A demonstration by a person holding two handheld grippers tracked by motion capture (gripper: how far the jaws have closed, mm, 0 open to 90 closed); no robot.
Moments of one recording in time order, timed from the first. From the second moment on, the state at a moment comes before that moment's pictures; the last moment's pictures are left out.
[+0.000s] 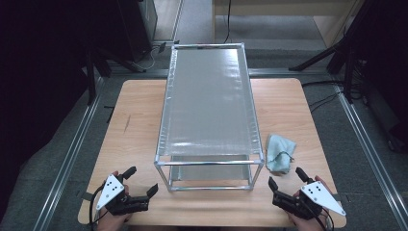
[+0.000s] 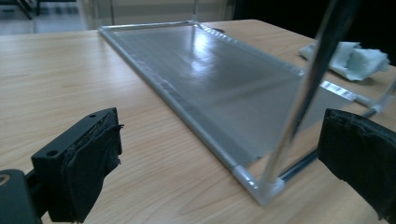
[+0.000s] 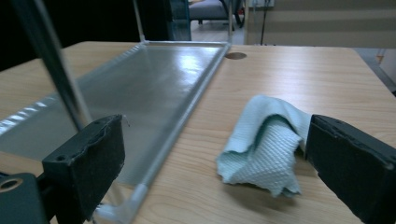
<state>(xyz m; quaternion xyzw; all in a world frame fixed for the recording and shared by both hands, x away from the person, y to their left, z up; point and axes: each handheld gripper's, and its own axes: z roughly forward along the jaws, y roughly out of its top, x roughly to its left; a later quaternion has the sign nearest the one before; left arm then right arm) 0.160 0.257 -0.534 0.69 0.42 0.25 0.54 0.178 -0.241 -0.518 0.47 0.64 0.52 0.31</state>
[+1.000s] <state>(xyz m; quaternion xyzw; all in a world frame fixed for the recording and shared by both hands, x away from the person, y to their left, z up) 0.159 0.207 -0.532 0.70 0.41 0.28 0.51 0.161 -0.179 -0.517 0.40 0.68 0.53 0.30</state>
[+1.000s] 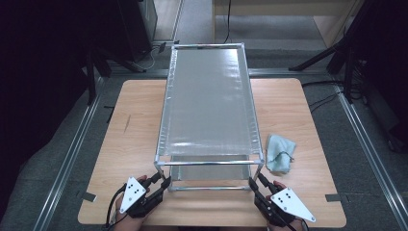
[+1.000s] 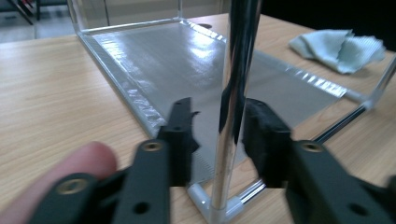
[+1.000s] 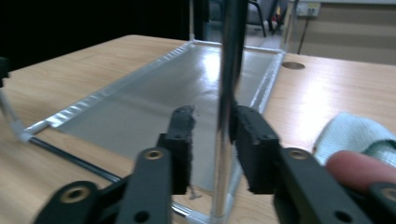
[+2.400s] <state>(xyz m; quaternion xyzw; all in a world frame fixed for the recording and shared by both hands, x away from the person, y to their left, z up) 0.139 0.195 -0.533 0.74 0.33 0.20 0.55 0.203 -0.247 -0.504 0.52 0.61 0.49 0.34</state>
